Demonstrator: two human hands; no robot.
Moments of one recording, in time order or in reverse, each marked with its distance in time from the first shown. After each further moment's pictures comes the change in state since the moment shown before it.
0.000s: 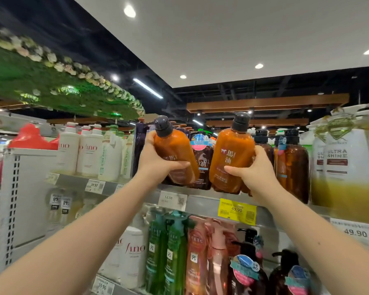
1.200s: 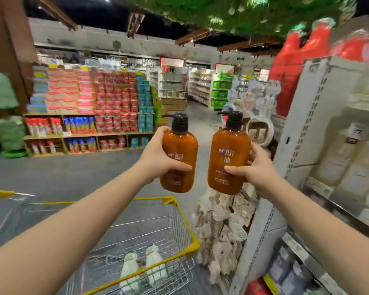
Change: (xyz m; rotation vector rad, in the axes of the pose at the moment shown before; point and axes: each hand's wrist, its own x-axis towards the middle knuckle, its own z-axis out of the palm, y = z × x) left_hand -0.198 -0.137 -0.710 0.596 0.308 -0.553; right_hand -0.346 -0.155 0.657 0.458 -1.048 0.273
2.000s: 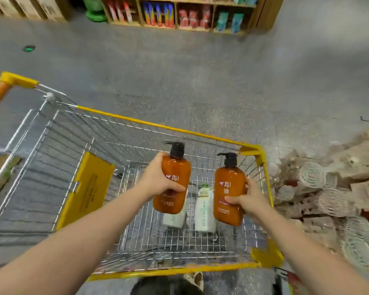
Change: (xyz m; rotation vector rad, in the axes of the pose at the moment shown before) left_hand 0.017 -0.458 -0.030 0.084 0.134 -0.952; right_hand 0.190 0.402 0.290 -0.249 -0.548 0.808
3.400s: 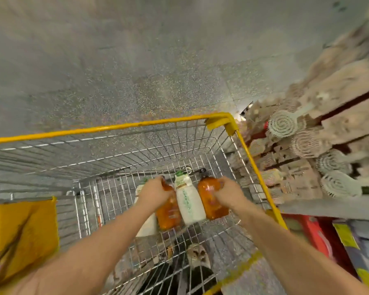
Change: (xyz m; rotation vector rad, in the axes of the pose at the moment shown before) left_hand 0.107 -0.073 0.113 0.581 -0.352 -0.055; right_hand 0.072 0.066 0.039 -0.284 0.176 0.290
